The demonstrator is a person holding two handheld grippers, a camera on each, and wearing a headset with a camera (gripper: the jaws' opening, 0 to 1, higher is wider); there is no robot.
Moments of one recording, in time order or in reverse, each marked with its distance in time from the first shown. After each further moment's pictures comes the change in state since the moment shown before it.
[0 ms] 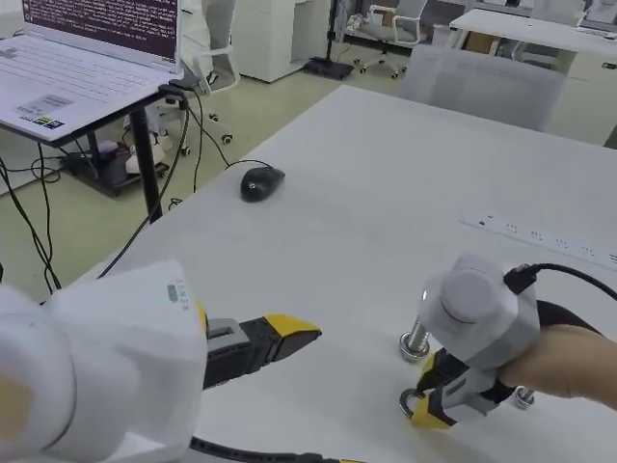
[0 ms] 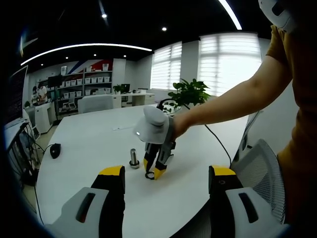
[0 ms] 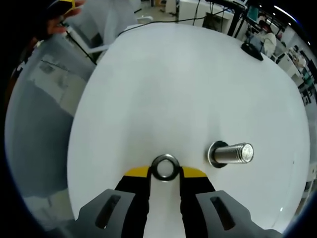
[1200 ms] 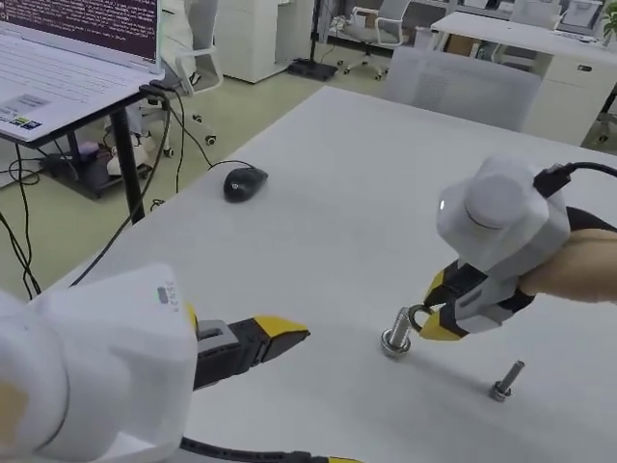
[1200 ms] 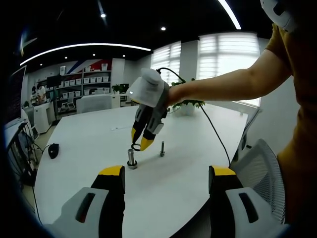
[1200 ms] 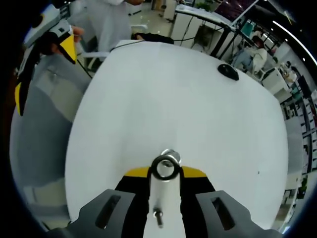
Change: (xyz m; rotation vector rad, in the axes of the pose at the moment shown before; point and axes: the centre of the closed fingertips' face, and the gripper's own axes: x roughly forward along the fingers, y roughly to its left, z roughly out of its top) left arm 0.006 -0.004 0.000 0.000 0.006 -0.010; right arm -0.079 -0.055 0.030 -0.077 -0.037 -0.147
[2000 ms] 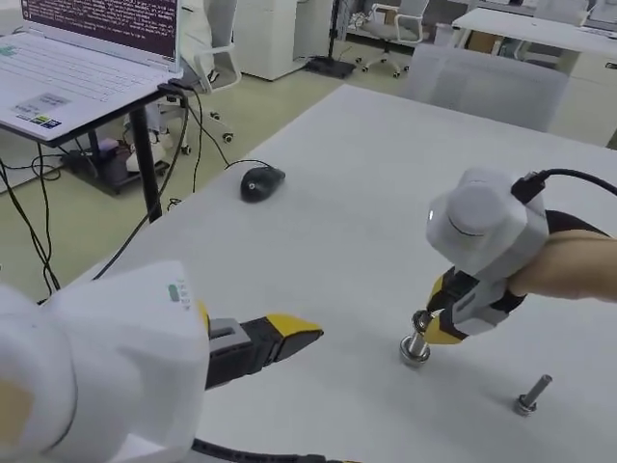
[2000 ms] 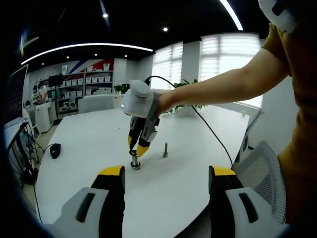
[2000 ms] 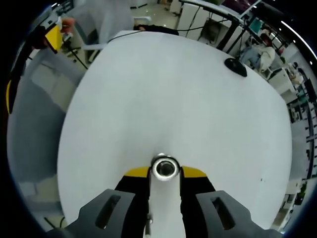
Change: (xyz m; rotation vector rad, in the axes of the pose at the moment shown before) left arm -0.001 0.010 0.003 -0.006 -0.006 0.015; right arm 0.033 -0.013 -0.001 -0.034 0.061 0.045
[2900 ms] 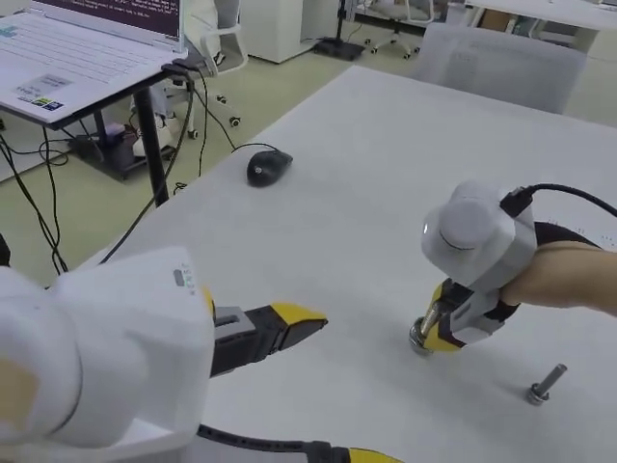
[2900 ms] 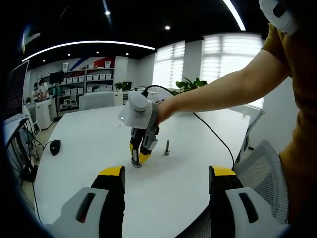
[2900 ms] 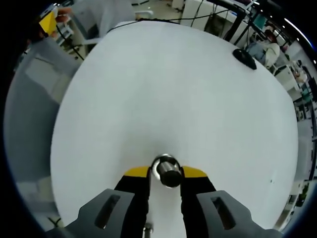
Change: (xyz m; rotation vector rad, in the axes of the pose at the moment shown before) left arm 0.003 0.006 -0.007 -0.018 0.014 0.005; right arm 0.031 0.008 -0.011 -0.013 0.022 0.038
